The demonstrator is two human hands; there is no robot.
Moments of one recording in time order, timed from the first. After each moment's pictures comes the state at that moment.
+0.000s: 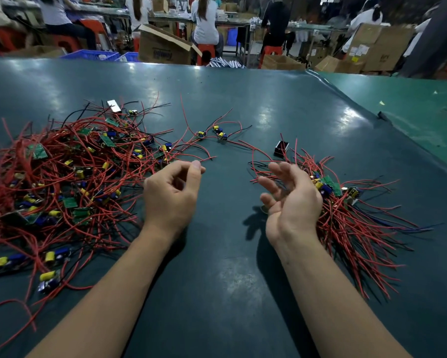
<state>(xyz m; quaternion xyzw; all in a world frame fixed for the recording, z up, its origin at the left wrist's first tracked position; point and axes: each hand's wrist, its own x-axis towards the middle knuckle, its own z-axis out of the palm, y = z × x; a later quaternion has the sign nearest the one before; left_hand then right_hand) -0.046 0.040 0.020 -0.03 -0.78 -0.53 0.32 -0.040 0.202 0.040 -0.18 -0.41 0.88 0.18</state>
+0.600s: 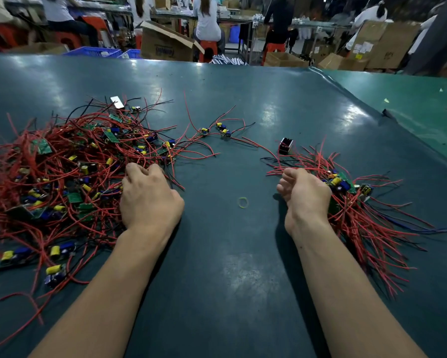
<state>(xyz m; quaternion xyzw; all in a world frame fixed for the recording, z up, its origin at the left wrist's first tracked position) -0.043 0.016 0.021 0.18 -0.95 -0.17 0.16 -0.069 0.224 0.022 -0.27 -0.52 0.79 0.19</state>
